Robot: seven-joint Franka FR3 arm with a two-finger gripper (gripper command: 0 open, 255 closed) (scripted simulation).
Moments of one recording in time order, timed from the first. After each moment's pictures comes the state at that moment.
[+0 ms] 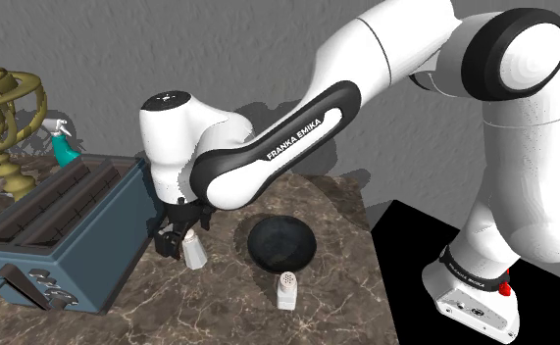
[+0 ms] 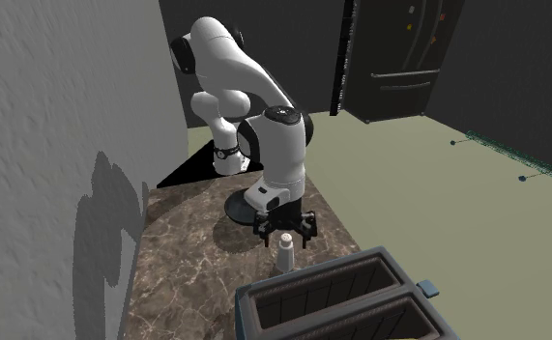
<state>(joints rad) 0.30 0.48 0.48 -1.71 -0.27 2.22 0.64</state>
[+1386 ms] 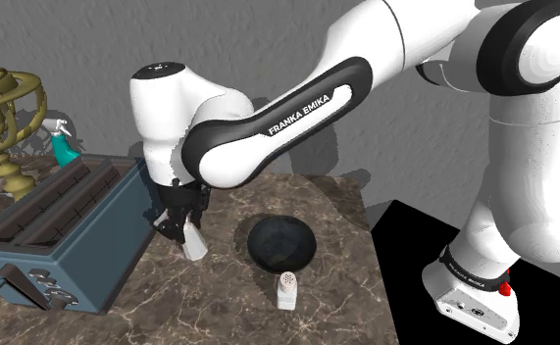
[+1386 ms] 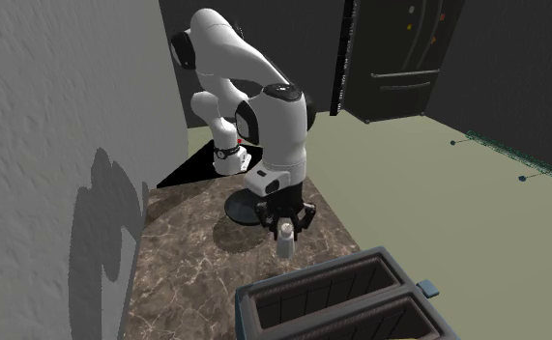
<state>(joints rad) 0.29 0.43 0.50 -1.67 -0.24 2.14 0.62</state>
